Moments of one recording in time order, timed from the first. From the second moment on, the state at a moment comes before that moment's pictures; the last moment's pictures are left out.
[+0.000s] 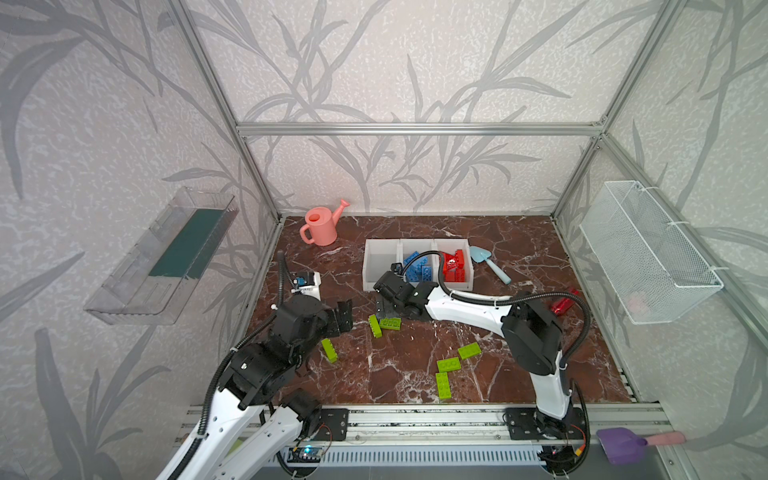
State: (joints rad) left arm -0.55 0.60 0.89 -0.90 -0.29 -0.51; right arm 1.00 2.06 1.56 -0.55 0.32 0.80
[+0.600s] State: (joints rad) left arm -0.55 0.55 0.86 -0.92 -0.27 -0.50; right arm 1.06 2.29 1.81 -0.71 0.41 1.03
